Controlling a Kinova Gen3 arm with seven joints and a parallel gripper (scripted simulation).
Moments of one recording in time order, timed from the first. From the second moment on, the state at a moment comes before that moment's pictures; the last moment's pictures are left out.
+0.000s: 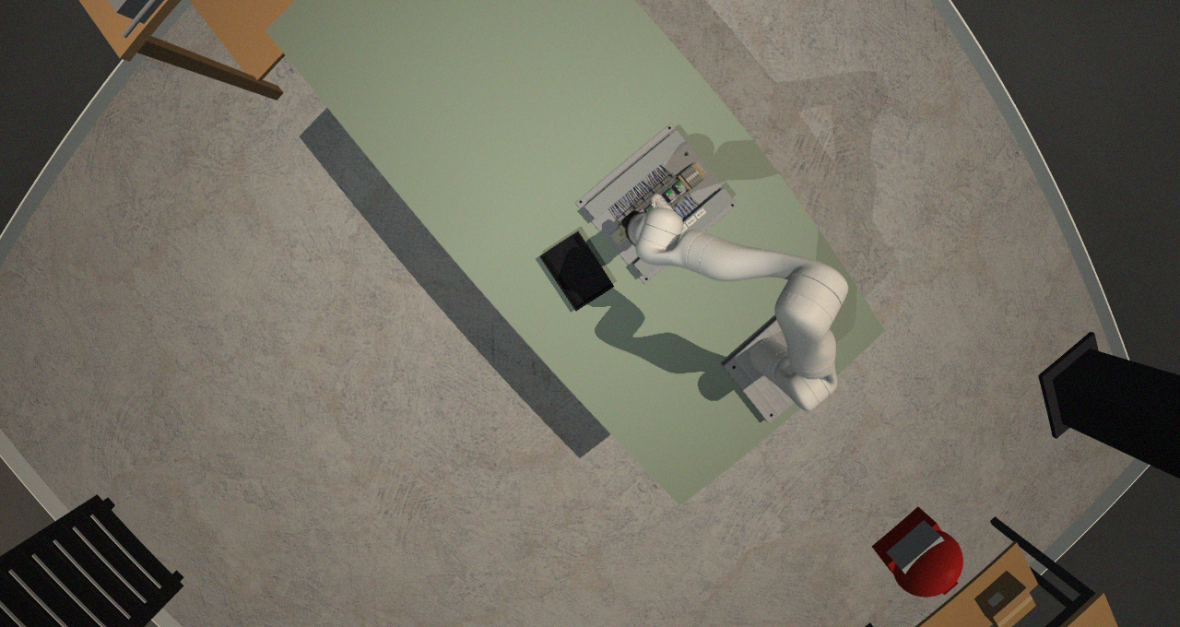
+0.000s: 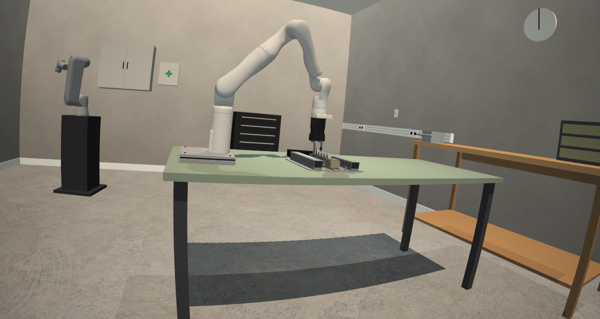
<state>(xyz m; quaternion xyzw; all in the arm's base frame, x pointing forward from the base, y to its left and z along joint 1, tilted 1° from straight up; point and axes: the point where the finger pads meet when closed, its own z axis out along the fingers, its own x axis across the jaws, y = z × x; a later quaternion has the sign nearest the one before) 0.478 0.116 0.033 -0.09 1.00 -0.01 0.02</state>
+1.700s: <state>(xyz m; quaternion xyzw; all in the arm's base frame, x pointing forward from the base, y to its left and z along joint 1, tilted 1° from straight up) 0.475 0.115 0.033 -0.09 0.99 0.00 0.06</state>
